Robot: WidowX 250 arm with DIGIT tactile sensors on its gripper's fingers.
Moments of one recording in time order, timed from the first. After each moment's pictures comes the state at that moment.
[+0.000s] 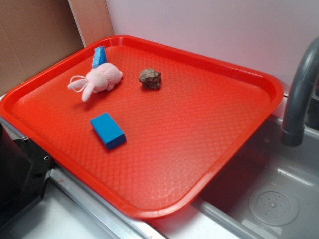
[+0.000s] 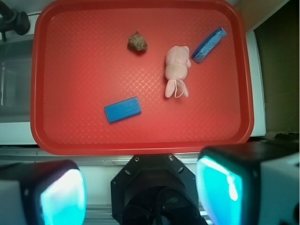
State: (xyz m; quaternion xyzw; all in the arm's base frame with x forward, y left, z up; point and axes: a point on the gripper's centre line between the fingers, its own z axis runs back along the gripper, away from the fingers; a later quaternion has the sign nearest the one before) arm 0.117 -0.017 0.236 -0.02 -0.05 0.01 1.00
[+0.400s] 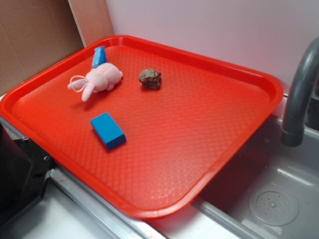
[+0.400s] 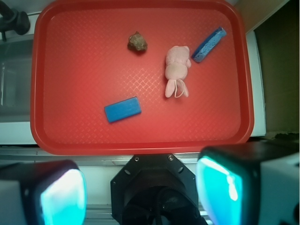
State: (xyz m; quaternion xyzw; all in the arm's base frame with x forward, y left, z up) arm 0.116 -0.017 0.232 -0.01 -0.04 0.01 1.00
